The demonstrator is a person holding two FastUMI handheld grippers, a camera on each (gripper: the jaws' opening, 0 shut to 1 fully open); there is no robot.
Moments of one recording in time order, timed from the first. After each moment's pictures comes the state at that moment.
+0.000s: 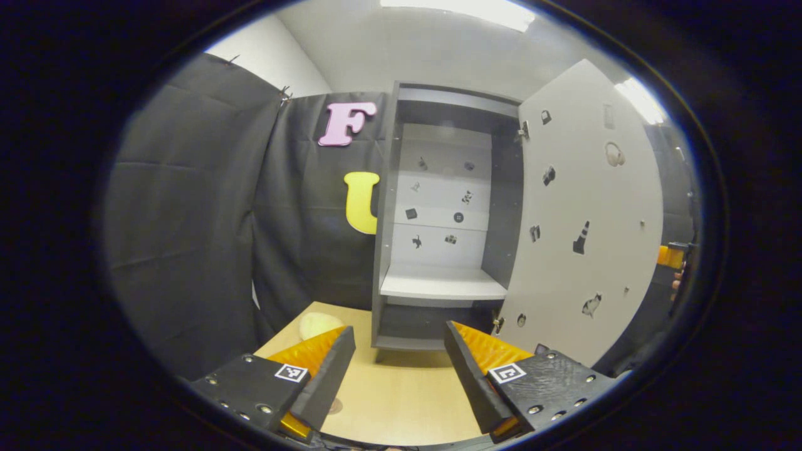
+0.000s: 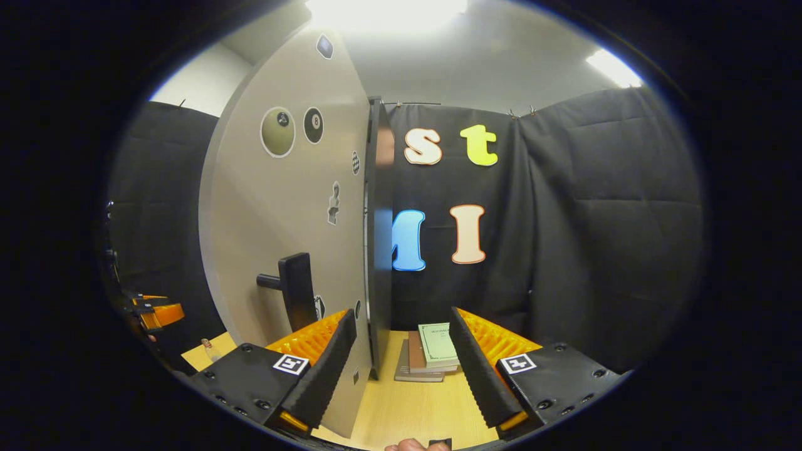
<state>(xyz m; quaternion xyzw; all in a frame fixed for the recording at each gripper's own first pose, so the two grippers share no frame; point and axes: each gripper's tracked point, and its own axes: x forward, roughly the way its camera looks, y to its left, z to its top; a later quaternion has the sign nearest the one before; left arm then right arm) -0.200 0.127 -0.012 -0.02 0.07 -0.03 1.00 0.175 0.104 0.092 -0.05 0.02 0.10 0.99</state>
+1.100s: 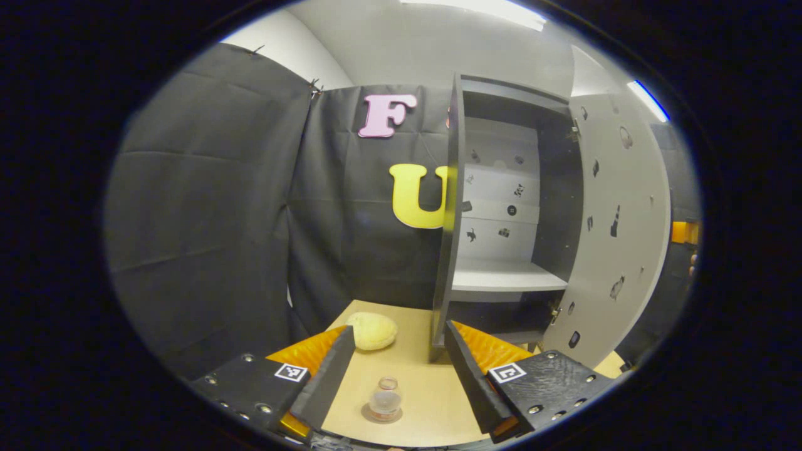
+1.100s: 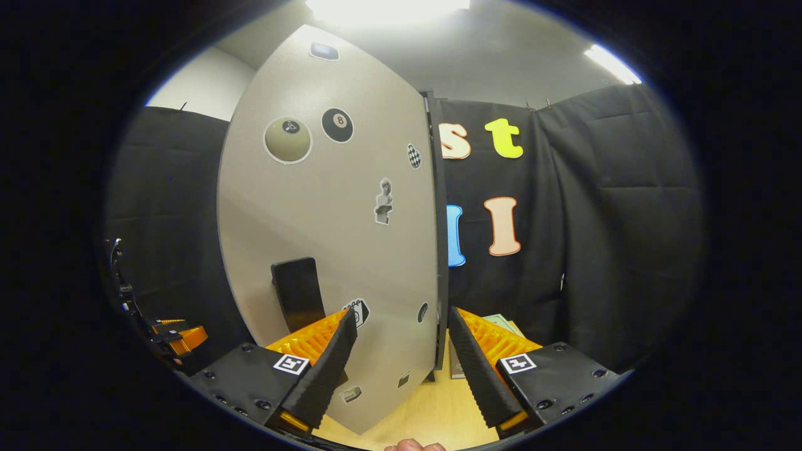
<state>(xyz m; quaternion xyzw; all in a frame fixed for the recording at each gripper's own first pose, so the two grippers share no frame) -0.167 0.286 -0.045 -0.02 0.08 0.03 1.00 0.169 0.258 0.074 -0.02 0.03 0.13 0.99</state>
